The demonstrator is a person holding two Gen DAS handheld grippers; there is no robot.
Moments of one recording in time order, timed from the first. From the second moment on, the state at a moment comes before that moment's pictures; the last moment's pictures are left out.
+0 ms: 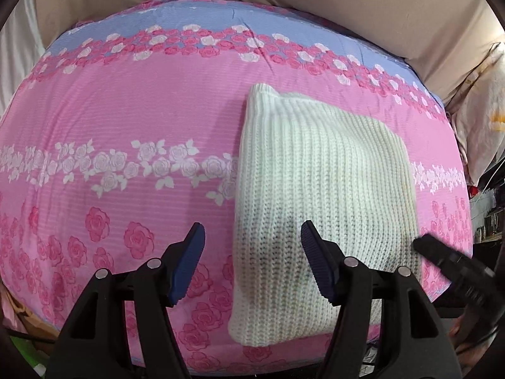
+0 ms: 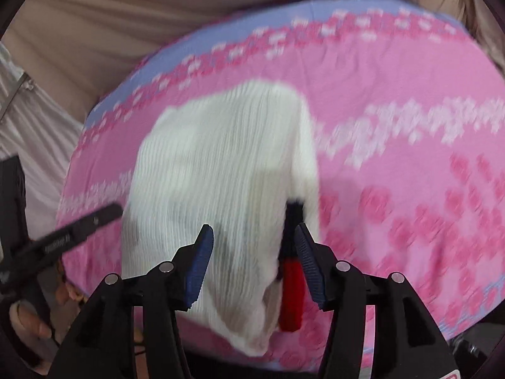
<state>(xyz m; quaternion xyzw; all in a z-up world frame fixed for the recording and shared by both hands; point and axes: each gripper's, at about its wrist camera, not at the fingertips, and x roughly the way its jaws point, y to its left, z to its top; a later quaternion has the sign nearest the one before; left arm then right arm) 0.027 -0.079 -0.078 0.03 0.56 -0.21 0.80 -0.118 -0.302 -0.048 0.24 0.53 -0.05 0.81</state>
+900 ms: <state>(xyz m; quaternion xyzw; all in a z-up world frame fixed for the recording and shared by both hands) -0.009 -0.080 -0.066 0.06 0.56 -0.21 0.80 -0.148 -0.293 -0.024 0.19 0.52 0.02 0.83</state>
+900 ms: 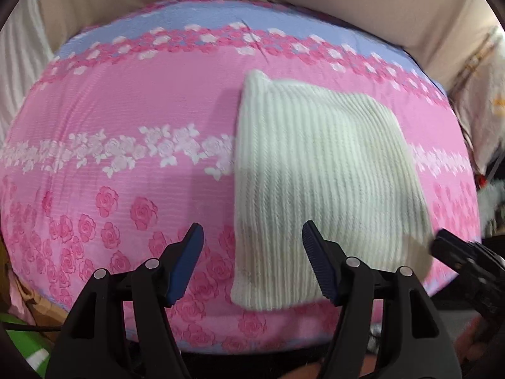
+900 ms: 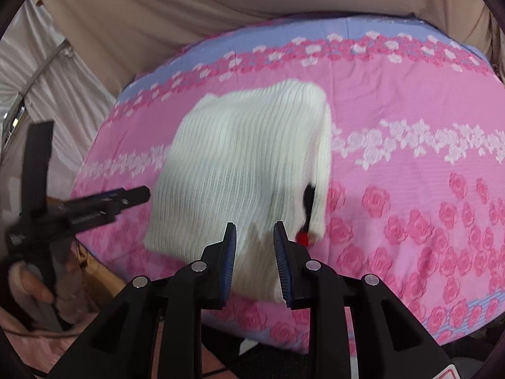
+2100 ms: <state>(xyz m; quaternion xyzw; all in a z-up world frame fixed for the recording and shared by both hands) 0.011 -0.070 -0.060 -0.05 0.56 -0.29 0.77 -0.147 -0.336 -0.050 0.28 0.52 -0.03 0.81</state>
